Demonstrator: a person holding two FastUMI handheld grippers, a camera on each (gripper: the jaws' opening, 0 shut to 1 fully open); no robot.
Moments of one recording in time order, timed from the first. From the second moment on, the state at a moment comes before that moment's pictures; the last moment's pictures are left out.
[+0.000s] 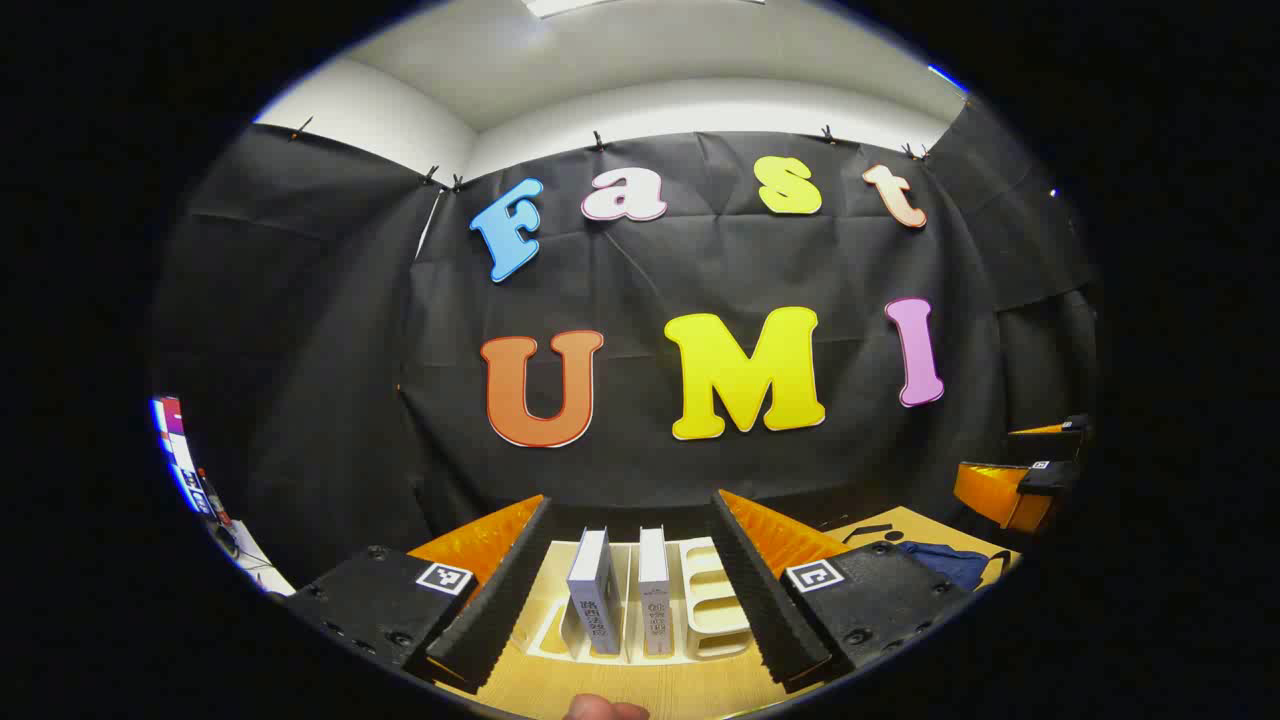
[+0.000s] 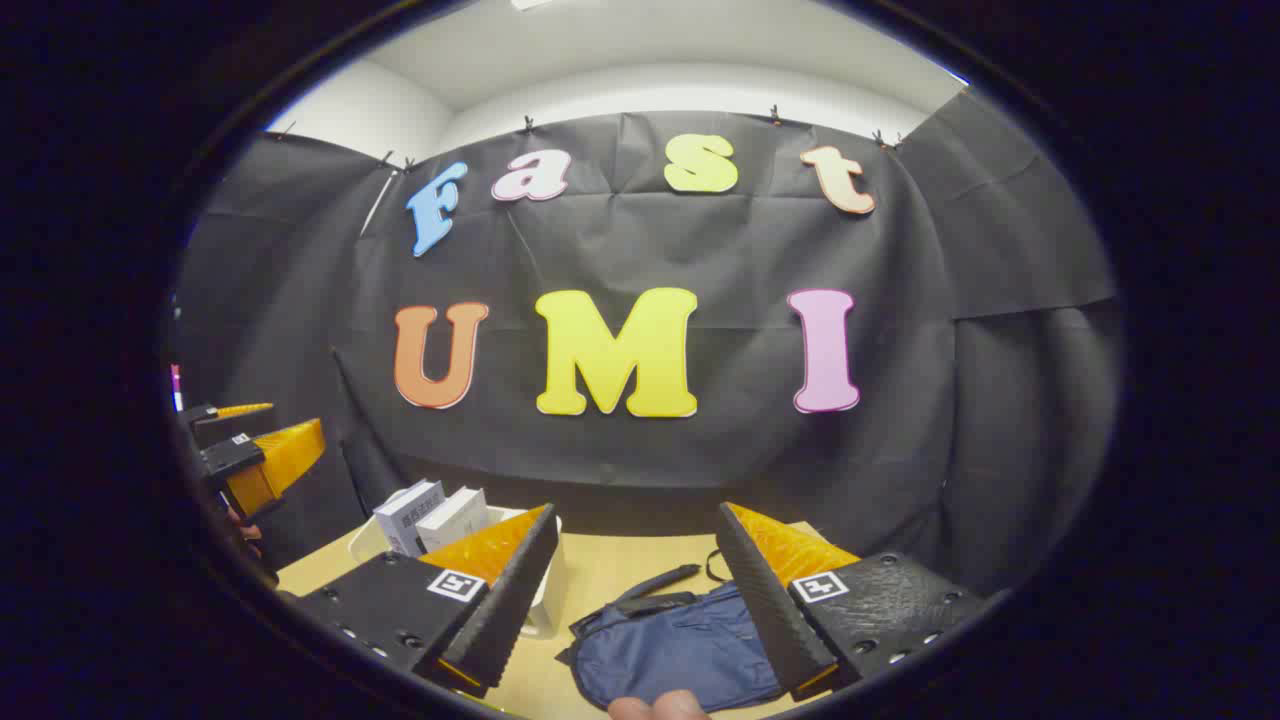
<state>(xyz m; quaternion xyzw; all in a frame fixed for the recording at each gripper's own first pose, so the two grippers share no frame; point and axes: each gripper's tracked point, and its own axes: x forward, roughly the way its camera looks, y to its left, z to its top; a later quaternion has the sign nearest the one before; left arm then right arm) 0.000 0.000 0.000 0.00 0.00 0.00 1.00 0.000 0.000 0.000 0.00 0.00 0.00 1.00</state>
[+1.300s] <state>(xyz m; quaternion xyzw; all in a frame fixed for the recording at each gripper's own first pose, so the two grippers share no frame) -0.013 0.013 0.004 0.00 0.01 0.01 1.00 0.010 0.034 -0.189 -0.06 0.21 0.05 0.97</state>
